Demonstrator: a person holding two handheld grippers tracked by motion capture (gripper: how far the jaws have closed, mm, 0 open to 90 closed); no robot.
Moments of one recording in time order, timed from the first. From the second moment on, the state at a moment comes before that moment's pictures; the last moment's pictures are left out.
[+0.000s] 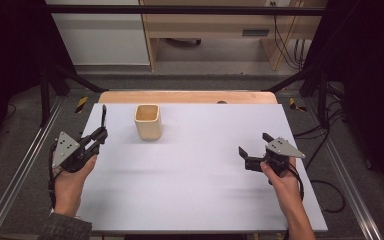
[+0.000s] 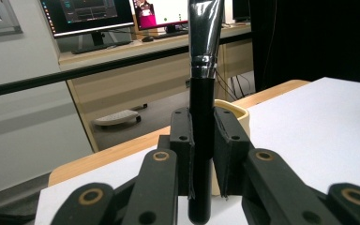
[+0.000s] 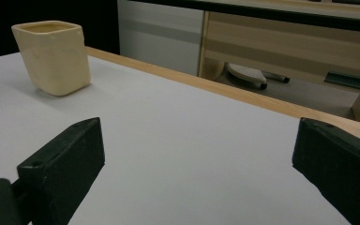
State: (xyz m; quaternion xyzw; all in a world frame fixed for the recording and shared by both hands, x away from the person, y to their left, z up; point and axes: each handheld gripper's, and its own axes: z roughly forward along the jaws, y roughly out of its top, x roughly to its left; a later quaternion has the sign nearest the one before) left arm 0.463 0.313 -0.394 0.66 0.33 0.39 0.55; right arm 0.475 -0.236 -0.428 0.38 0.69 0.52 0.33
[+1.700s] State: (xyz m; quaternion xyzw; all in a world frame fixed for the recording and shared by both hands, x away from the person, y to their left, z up) left arm 0.503 0.258 -0.372 0.67 0.32 0.33 0.59; right arm 0.451 -0.262 -0.442 0.36 0.68 0.54 0.34
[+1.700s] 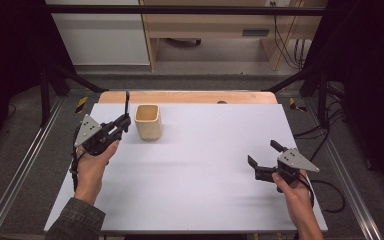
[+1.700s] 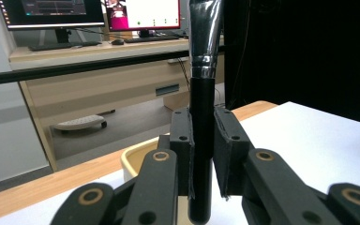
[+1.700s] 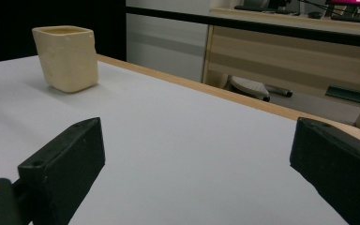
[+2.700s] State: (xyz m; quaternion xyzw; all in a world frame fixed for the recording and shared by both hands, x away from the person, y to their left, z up) left arm 0.535 0.231 -0.383 0.66 0.33 0.34 0.57; right arm 0.435 -0.255 -0.452 0.36 0.68 0.55 0.32
